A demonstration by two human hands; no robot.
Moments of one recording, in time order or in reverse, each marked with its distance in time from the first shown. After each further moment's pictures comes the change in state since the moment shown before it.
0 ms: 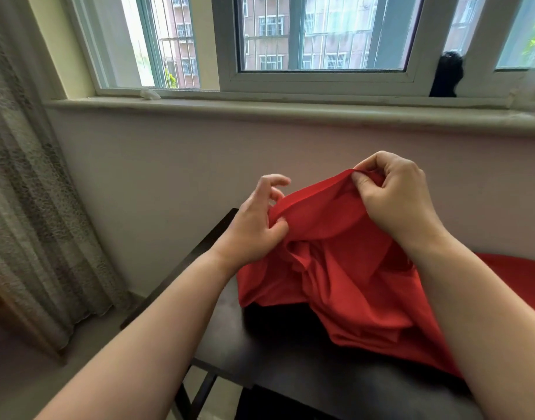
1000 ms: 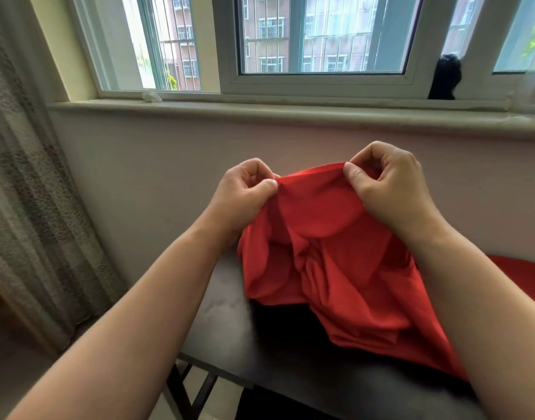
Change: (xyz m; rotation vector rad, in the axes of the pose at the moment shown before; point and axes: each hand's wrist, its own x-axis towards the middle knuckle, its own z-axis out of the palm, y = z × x) left_hand 0.016 0.035 -0.025 -0.364 0.159 -0.211; right_hand 0.003 -0.016 -0.005 0.078 -0.028 -0.048
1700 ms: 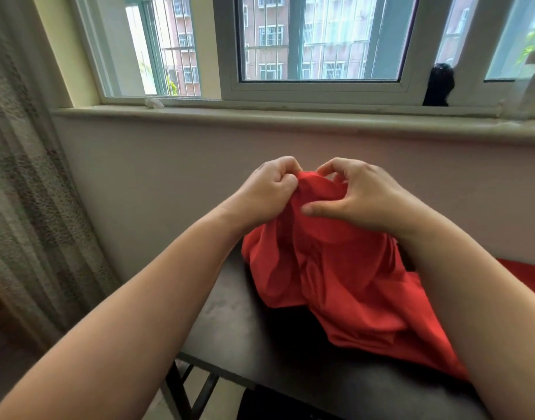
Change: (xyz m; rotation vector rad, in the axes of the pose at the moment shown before) left_hand 0.015 0.021 0.023 0.445 -0.163 0.094; right_hand 0.004 -0.019 -0.002 -0.271 -0.450 -0.046
